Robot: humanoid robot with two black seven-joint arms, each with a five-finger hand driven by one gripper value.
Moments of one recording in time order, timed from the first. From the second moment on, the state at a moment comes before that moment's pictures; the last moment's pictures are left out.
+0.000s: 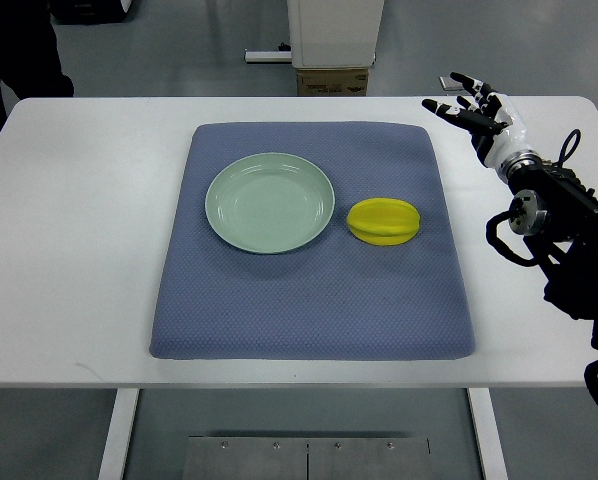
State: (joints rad) left arm -0.02 0.00 -0.10 -0.22 0.09 0.06 -0.21; right arm 0.94 -0.09 0.79 0.45 -0.39 -0.01 0.23
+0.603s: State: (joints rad) left arm -0.02 0.00 -0.10 -0.22 0.09 0.06 -0.21; right arm 0.93 -0.09 0.79 0.45 -0.39 0.00 0.23
